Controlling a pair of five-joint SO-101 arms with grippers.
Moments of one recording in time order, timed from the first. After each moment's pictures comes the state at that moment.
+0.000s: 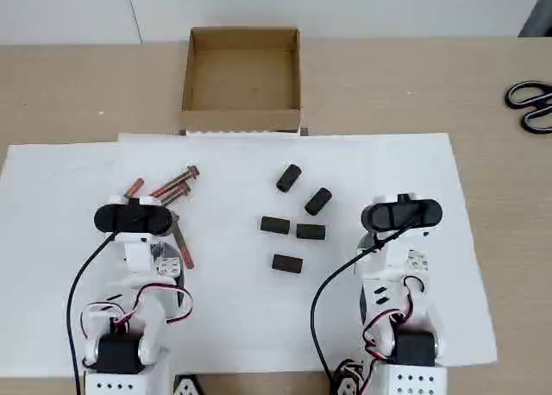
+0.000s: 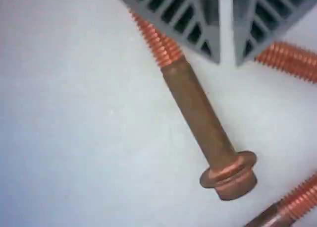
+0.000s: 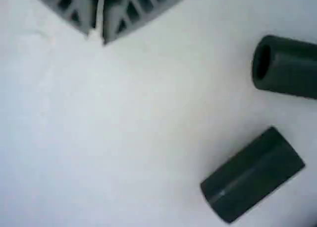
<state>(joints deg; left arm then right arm) -2.5 -102.6 91.9 67.2 5.8 0.0 -102.6 95.7 51.7 1.5</state>
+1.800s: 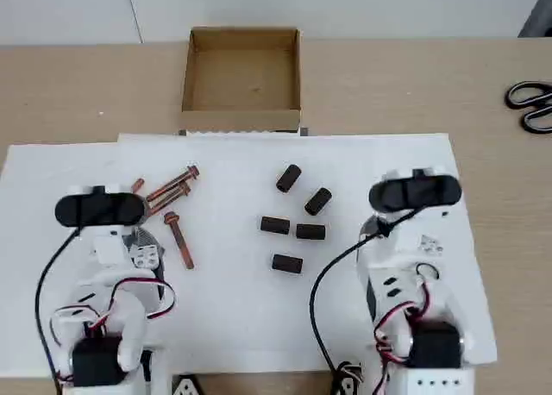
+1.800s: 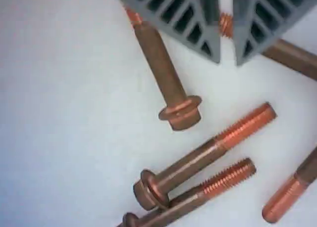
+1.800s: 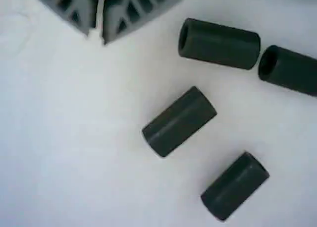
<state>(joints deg) -7.7 -90.1 70.2 72.9 4.4 -3.7 -79.9 62.3 64.9 -2.2</state>
